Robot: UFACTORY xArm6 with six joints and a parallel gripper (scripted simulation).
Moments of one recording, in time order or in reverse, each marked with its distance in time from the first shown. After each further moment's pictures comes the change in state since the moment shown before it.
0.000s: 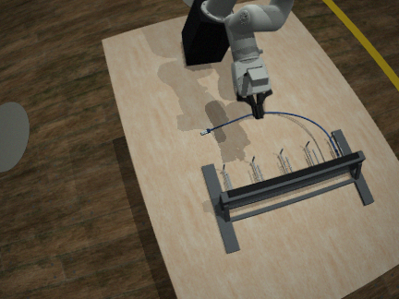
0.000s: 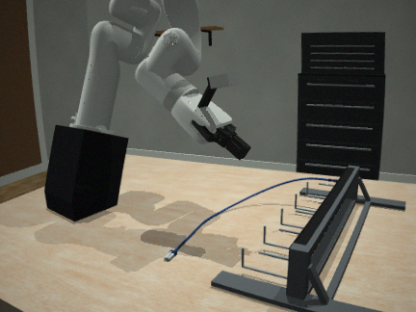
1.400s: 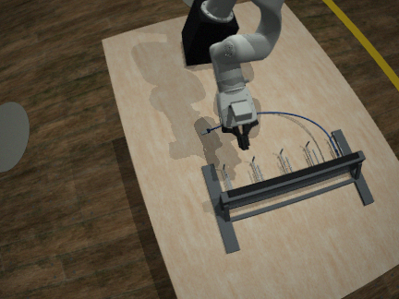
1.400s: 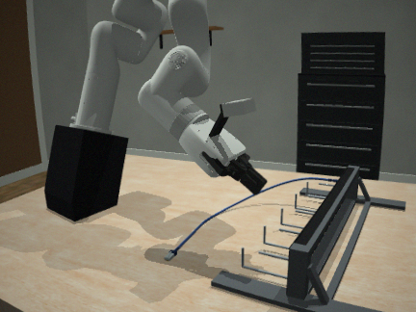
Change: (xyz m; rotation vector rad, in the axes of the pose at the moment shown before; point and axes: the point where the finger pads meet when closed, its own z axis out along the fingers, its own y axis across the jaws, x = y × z) arm 0.000 0.060 0.075 0.005 0.000 0.000
